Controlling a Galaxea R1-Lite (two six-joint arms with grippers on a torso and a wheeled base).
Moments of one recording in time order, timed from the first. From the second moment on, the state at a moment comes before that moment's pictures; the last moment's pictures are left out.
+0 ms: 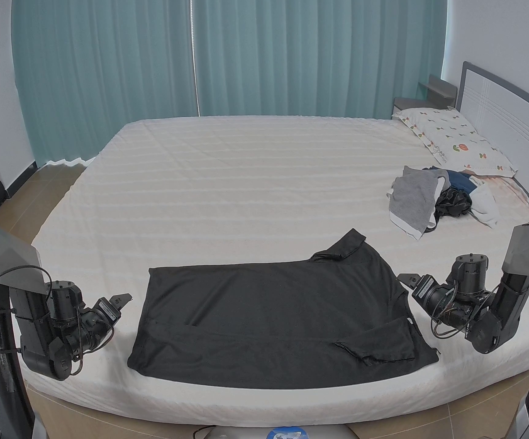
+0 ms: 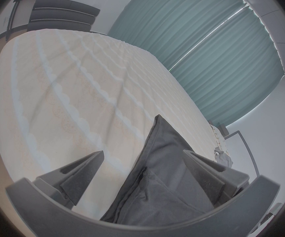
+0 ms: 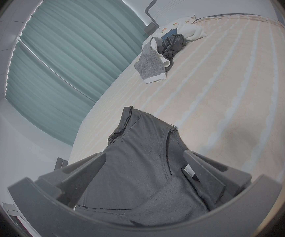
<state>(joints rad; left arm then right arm) 0.08 2.32 -0.31 -1.48 -0.14 -0.79 0.15 2.21 -0.46 -1.26 0.00 0.83</state>
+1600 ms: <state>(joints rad) 0.03 2.40 -0.94 -1.03 -0.01 -0.62 0.20 2.28 -0.38 -1.46 -0.01 0.82</state>
